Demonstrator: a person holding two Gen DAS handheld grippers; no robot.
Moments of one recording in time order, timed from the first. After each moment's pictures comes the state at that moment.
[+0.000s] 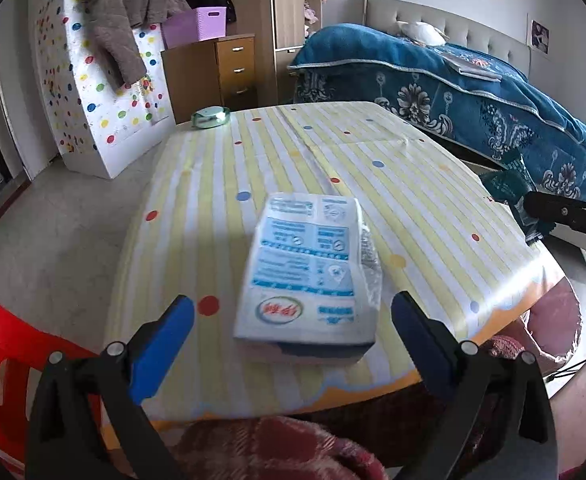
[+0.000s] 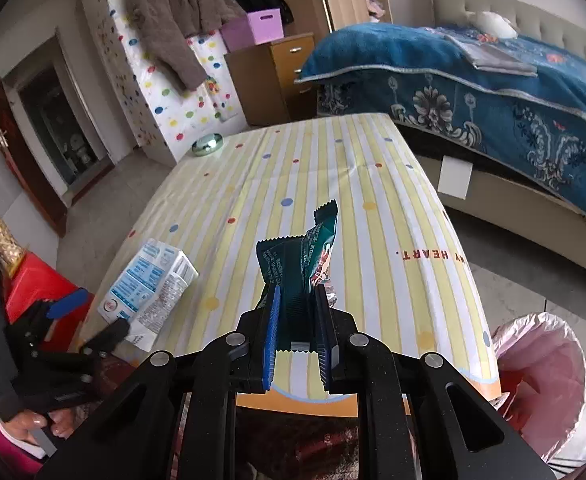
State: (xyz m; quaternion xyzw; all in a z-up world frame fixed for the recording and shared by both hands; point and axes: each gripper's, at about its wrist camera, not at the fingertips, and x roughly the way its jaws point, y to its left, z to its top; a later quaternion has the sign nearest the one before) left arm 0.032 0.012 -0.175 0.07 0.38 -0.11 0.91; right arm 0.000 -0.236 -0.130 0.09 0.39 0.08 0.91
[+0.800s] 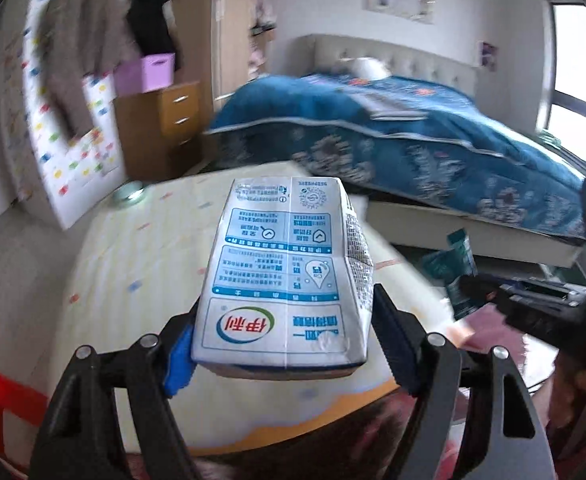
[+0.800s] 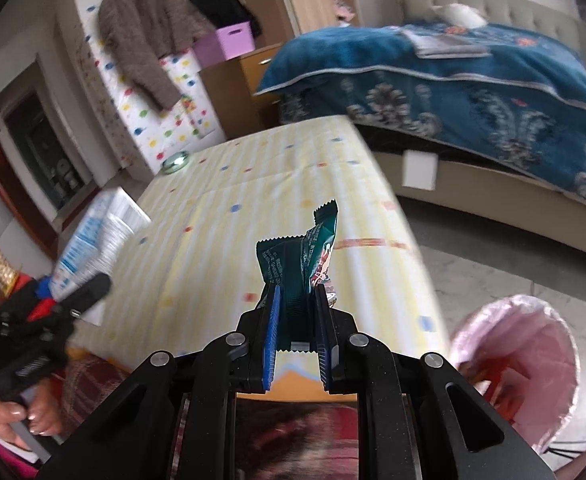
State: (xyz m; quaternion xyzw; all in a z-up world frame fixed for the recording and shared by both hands) left arm 0.009 -0.102 -0.115 0.06 0.30 -0.22 0.93; right arm -0.035 -0.309 -0.142 0.12 0.36 0.02 0.92
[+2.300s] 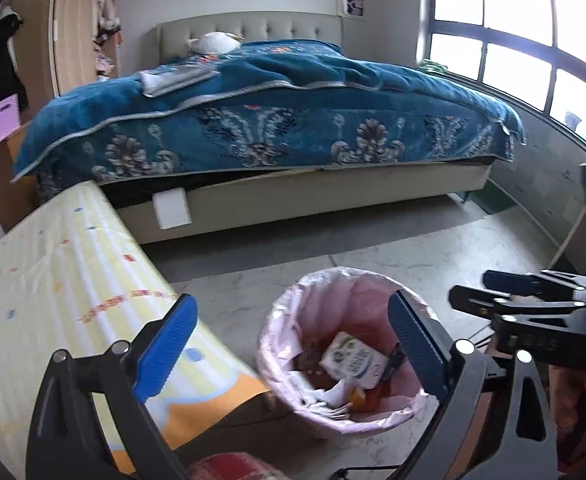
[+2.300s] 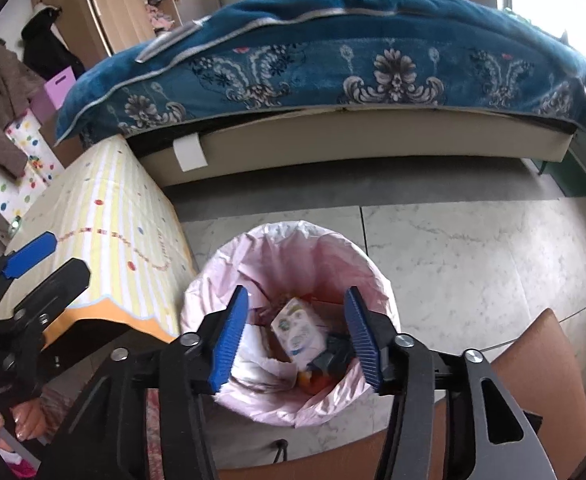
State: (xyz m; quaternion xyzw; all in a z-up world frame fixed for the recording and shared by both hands) left arm -0.028 -0.318 -0.163 0.15 0.31 -0.40 0.85; right arm -0.134 -0.484 -0.188 0.20 0.39 -0.20 0.88
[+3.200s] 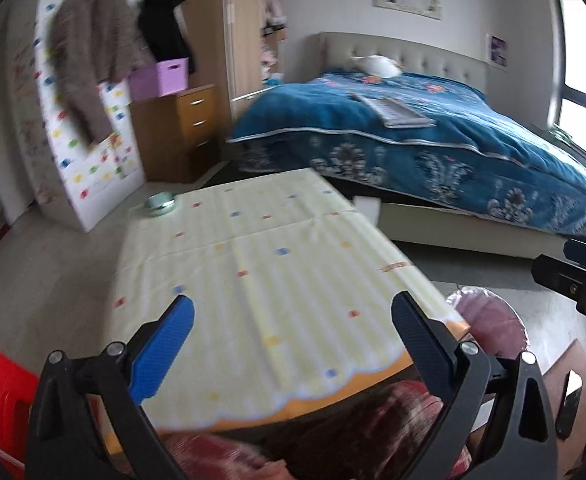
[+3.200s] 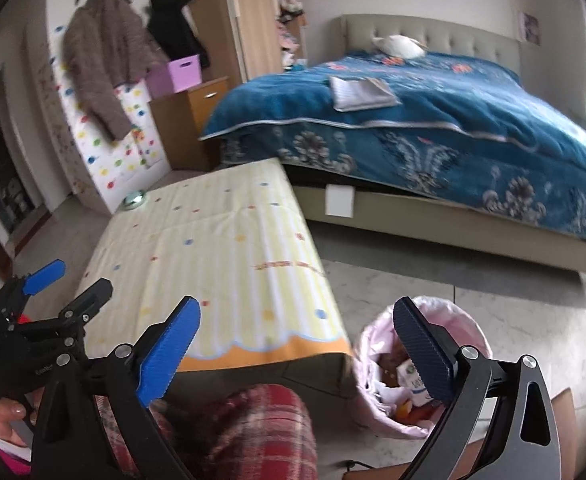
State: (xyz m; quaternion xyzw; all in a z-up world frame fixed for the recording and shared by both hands) left arm -0.008 -0.057 -0.068 0.07 0.32 -0.16 0.93; right arm -0.085 -0.289 -0.063 0.07 0.34 -0.06 0.94
